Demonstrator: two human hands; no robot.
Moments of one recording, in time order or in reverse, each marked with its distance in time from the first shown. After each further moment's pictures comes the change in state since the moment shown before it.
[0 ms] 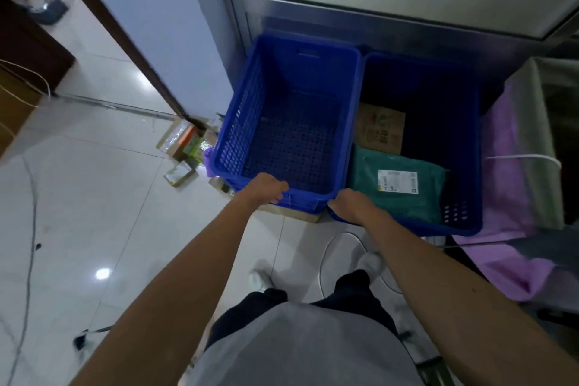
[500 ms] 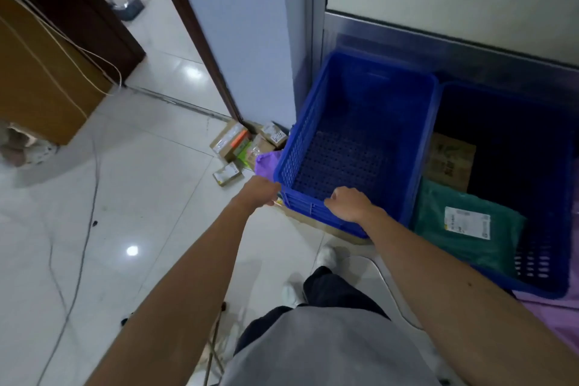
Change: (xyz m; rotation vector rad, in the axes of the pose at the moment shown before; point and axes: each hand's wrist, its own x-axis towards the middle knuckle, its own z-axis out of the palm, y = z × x) left_hand -0.010 -0.061 -0.162 -0.112 0.208 -0.069; right_hand 0.035 -0.181 0.016 -0.096 -0.026 -0.211
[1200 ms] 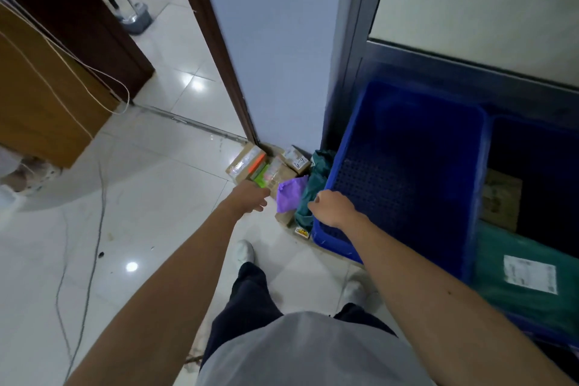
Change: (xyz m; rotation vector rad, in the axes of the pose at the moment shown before) left_hand 0.122 -0.002 -0.170 0.018 -0.029 -0.008; right_hand 0.122 -0.178 -0.003 -0.004 0.036 0.021
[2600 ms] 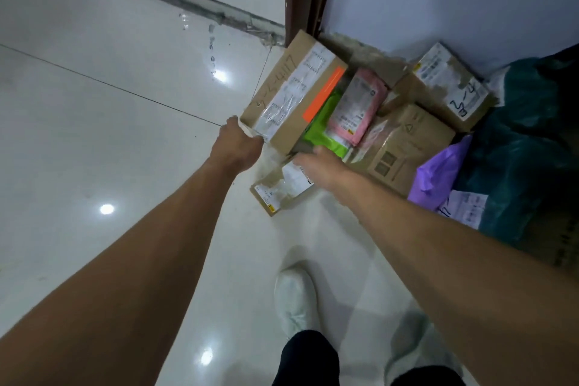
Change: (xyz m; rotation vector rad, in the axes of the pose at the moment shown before) left_hand 0.670 -0.298 -0.074 0.145 0.149 -0.034; right_hand 0.621 -0.115 0.366 0.596 -0.146 0.312
